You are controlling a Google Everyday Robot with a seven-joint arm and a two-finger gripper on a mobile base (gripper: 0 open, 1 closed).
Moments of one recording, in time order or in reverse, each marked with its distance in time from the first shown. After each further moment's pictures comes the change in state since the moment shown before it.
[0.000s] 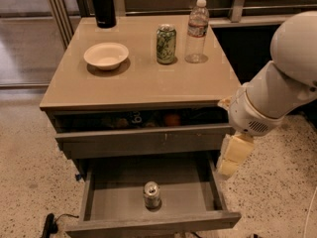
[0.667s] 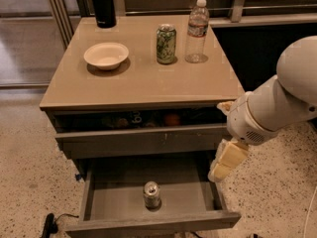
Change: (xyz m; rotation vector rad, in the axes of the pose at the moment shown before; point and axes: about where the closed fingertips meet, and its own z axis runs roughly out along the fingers) arm -0.003 -0.001 0.016 0.065 -0.095 0.040
